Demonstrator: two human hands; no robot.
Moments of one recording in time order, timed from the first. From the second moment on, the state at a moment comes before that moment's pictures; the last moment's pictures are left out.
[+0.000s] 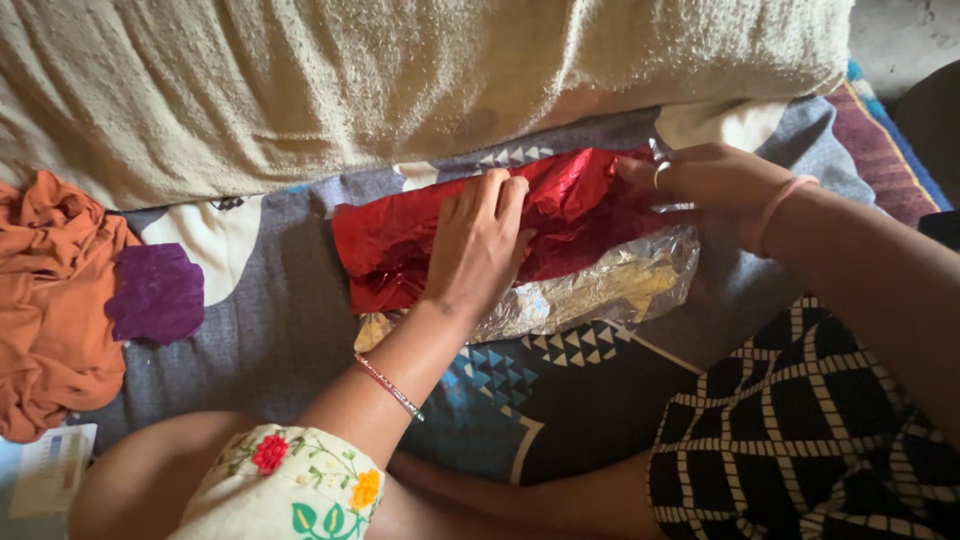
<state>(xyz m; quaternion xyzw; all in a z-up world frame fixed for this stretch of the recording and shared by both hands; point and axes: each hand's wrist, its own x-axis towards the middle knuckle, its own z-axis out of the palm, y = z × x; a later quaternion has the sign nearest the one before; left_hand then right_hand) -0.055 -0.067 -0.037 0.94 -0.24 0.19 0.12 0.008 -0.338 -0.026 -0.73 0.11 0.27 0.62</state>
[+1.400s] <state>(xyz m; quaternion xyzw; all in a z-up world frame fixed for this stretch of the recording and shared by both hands) -0.043 -0.059 -0.038 0.97 -0.19 0.11 0.06 0.025 -0.336 -0.049 -0.90 -0.02 0.04 0.43</state>
